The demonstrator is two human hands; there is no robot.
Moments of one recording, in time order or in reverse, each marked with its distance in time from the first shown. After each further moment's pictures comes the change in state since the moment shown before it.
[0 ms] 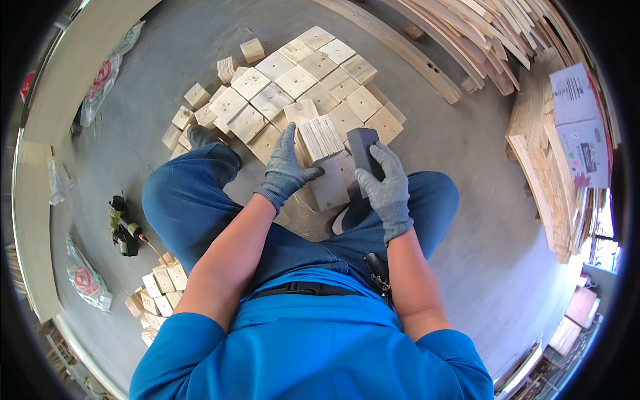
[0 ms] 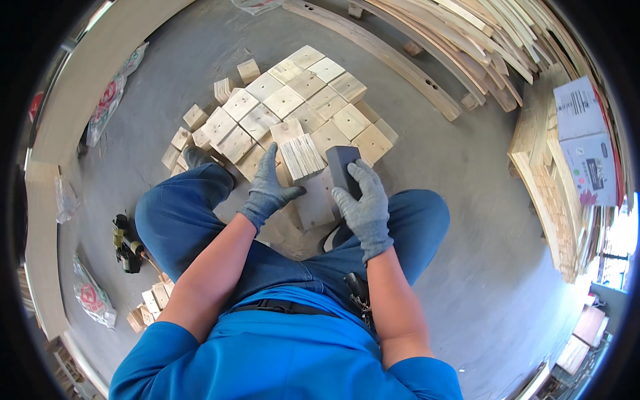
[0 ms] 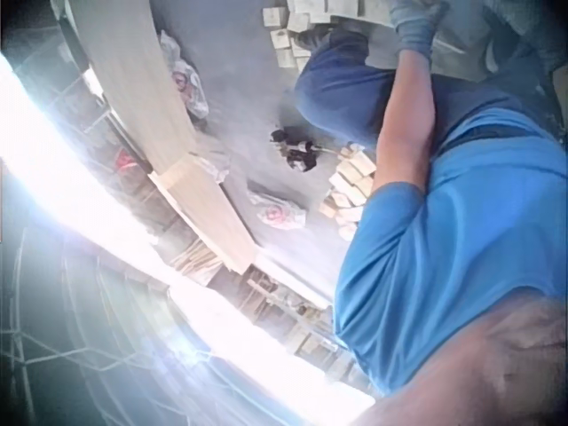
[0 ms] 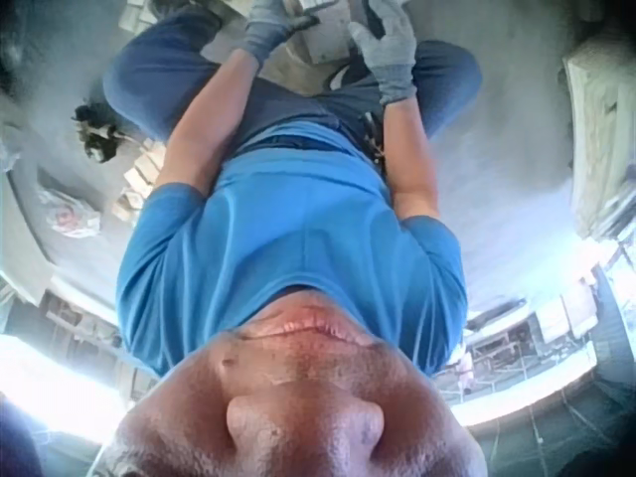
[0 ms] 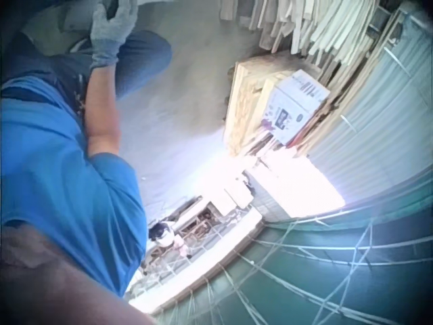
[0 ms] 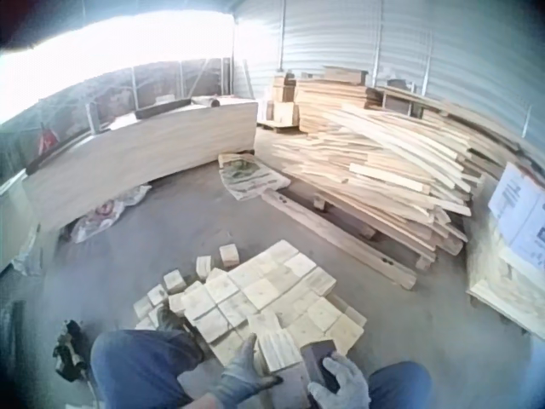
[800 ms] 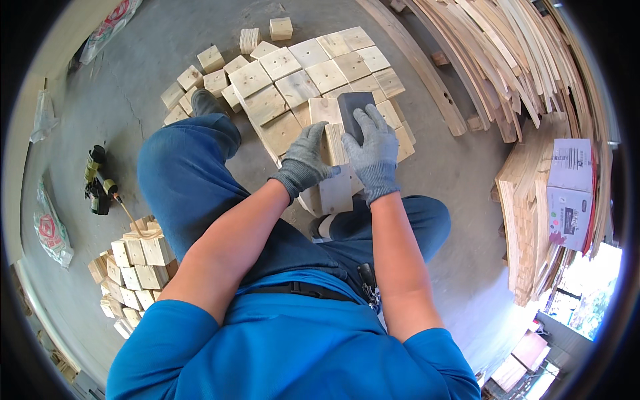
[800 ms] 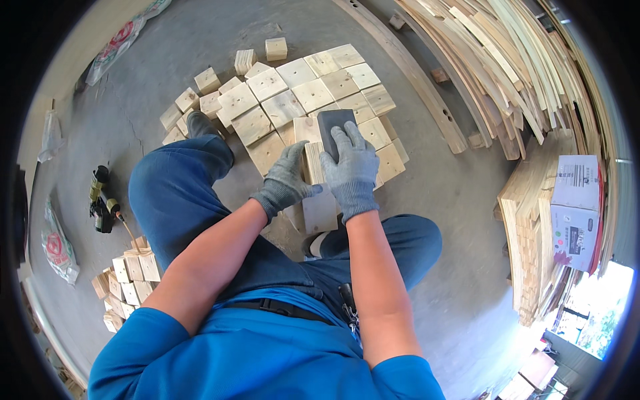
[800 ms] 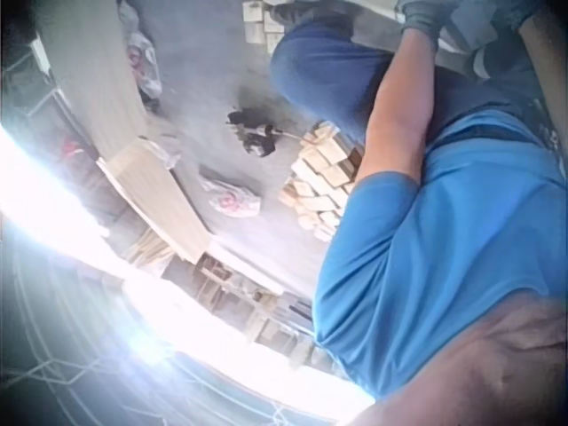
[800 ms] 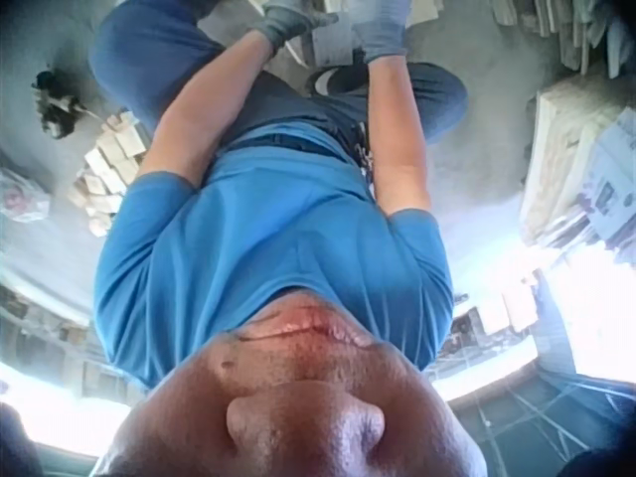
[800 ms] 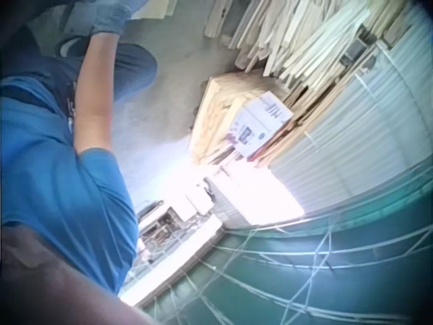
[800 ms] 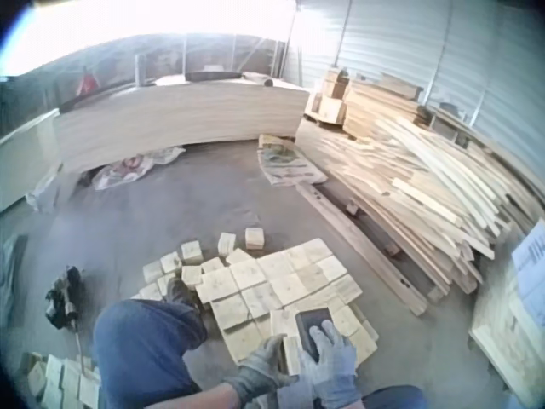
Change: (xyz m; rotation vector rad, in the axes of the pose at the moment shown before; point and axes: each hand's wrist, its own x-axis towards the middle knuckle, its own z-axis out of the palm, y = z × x) left_hand 0.007 -0.004 0.007 -0.145 0.033 0.006; right_hand 0.096 -0.033 0.084 -0.535 -0.211 -0.262
